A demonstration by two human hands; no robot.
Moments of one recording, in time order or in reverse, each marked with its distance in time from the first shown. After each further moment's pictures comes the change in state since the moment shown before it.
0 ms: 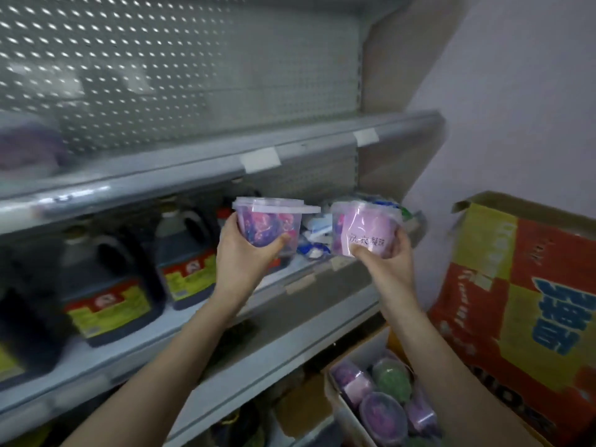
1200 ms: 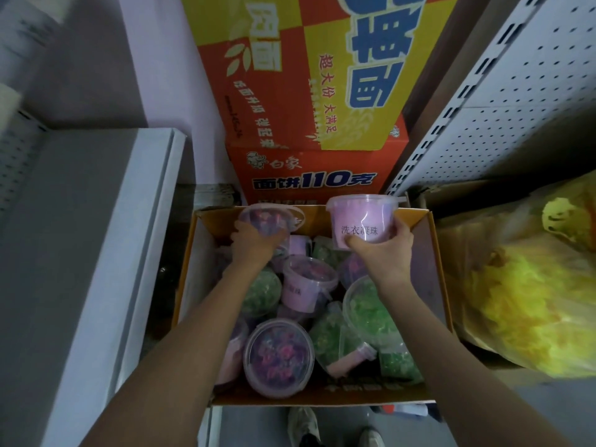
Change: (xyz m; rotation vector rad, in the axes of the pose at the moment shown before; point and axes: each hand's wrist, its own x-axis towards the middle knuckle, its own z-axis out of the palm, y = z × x) left_hand -0.160 -0.221 0.523 0.396 -1.340 -0.266; right_hand 0.020 0.319 -0.280 -0.469 1.073 0.557
